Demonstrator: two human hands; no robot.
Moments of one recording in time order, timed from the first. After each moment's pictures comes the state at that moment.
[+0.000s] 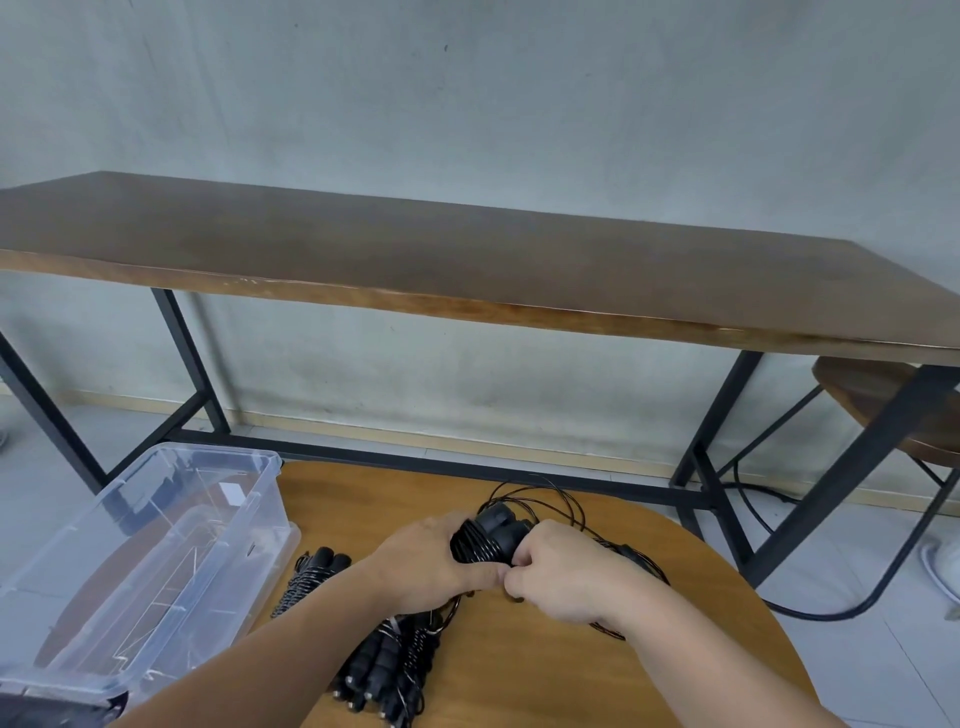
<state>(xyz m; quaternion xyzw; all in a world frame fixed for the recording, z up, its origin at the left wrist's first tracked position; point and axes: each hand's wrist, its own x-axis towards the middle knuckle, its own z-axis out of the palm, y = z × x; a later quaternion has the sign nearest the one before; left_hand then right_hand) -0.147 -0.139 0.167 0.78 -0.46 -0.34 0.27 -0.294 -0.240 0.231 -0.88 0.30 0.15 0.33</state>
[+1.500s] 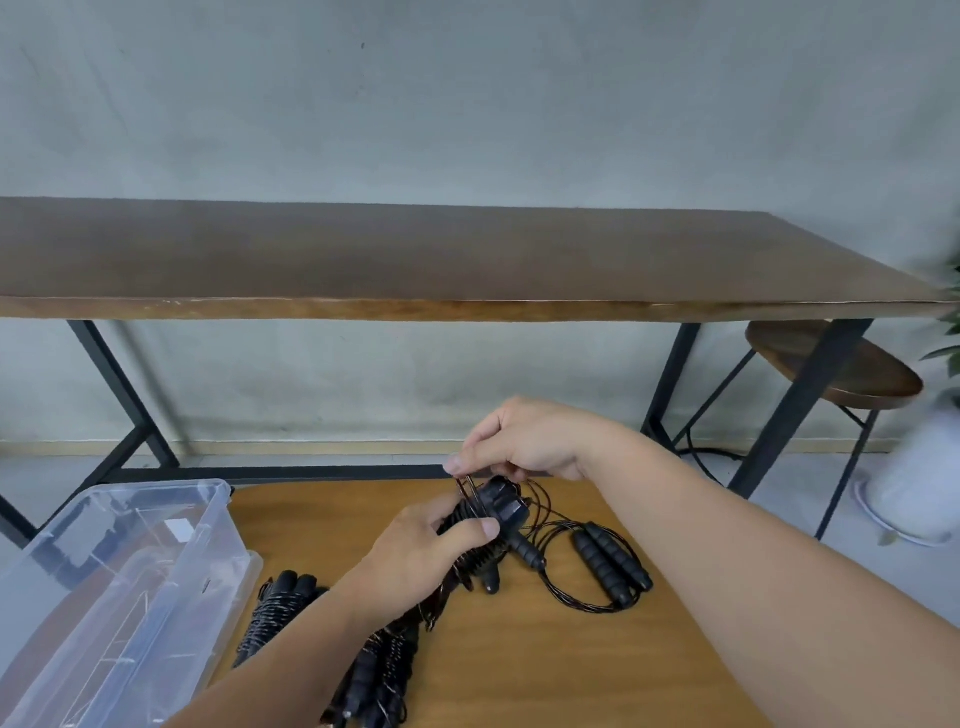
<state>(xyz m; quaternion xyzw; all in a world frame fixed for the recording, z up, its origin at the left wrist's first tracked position) -0.181 -0.150 0.197 0.71 -0.43 -0.34 0.44 -0.269 -0.296 0.291 -0.82 0.26 0.08 0.50</state>
